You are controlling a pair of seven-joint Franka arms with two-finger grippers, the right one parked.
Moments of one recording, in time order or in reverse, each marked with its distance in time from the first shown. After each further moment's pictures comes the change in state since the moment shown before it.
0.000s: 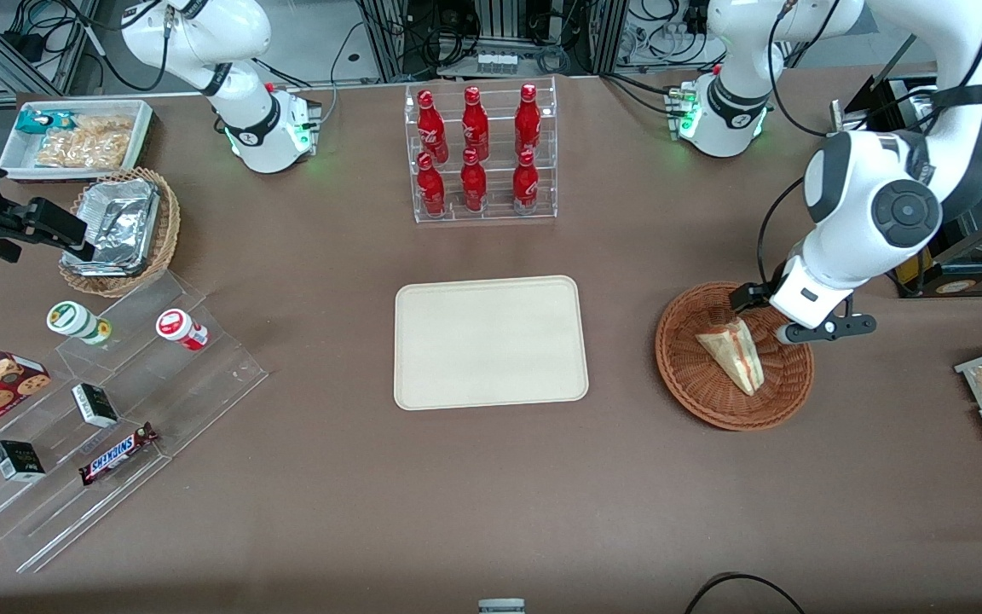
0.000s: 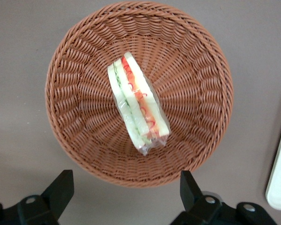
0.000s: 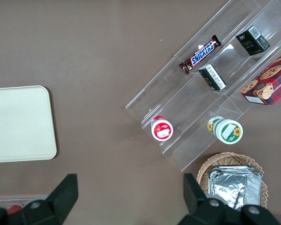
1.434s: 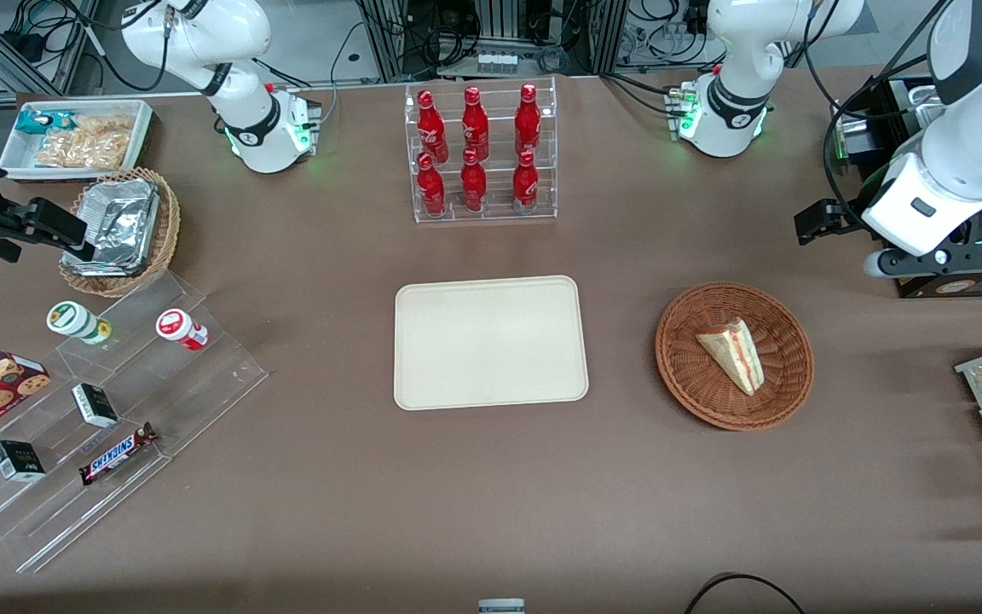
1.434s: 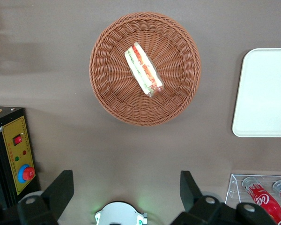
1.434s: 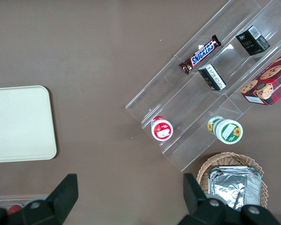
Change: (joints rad) arm 0.011 -0.068 0.000 0.516 -0.001 -0.689 0.125
